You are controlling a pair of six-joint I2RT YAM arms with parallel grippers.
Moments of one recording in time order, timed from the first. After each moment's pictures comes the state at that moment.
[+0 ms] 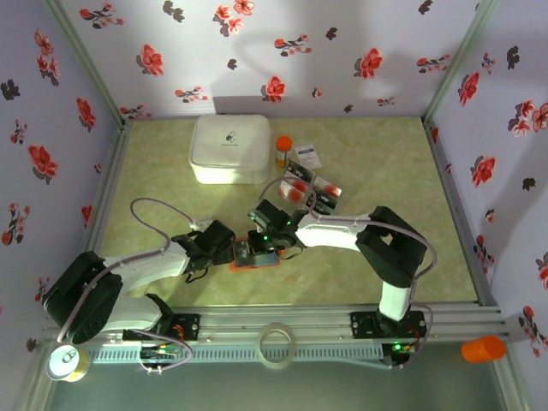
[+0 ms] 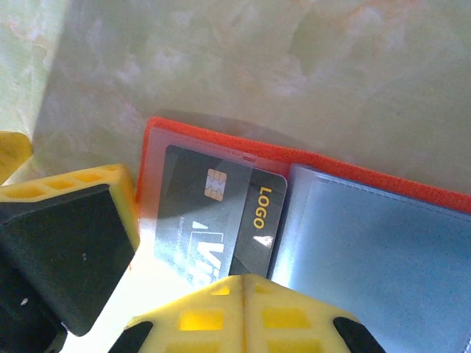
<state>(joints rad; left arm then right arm) -0.77 1.29 0.51 -0.45 -0.36 -0.85 0.99 1.82 1.08 -0.29 -0.20 0.73</state>
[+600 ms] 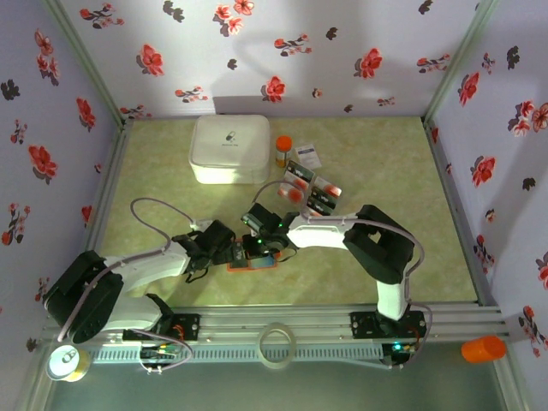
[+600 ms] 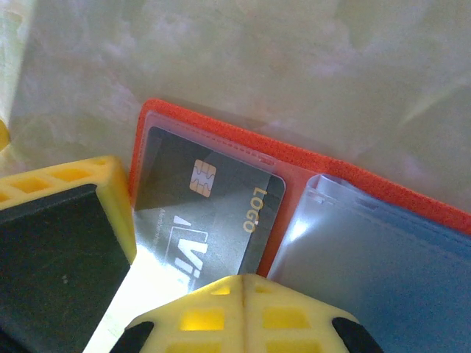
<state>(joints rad) -0.77 1.29 0.51 -0.44 -0.37 -0.85 1.03 1.89 1.13 -0.29 -0.21 0.73</state>
